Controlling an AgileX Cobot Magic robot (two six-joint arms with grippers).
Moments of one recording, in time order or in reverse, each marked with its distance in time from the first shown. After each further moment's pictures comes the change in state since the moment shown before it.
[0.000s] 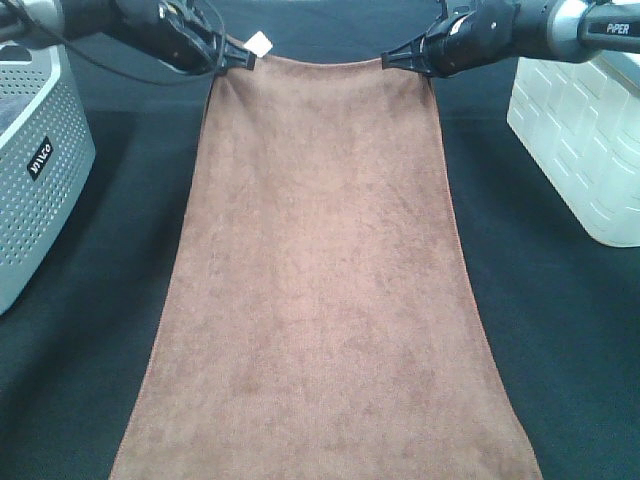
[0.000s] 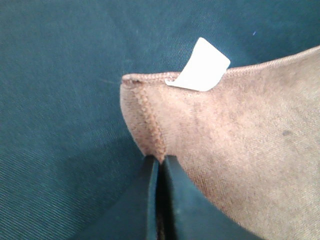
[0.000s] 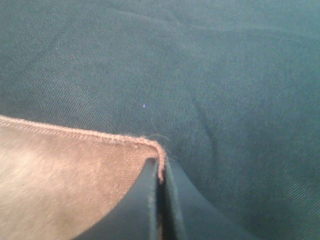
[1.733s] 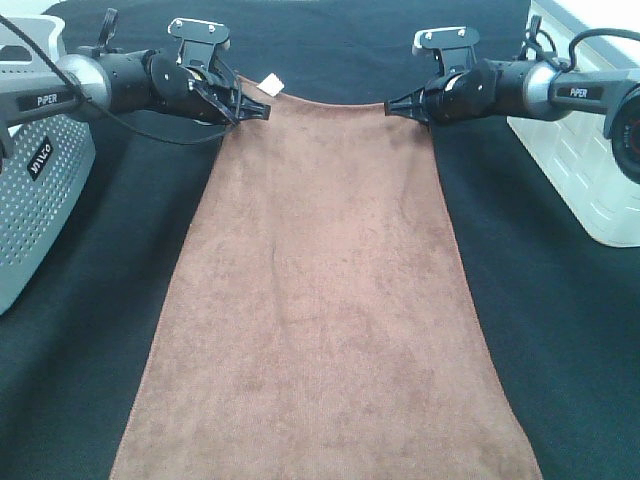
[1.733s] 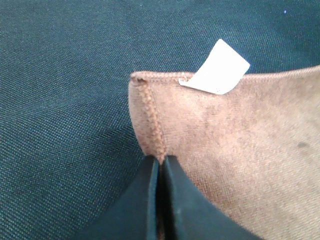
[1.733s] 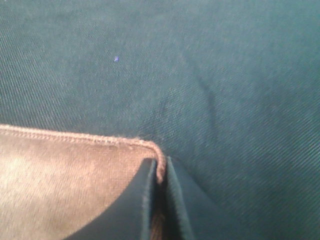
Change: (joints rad) left arm -0.018 0.167 0.000 -0.022 -0.243 0.003; right arm -0.031 0.198 -0.094 0.045 -0.061 0.000
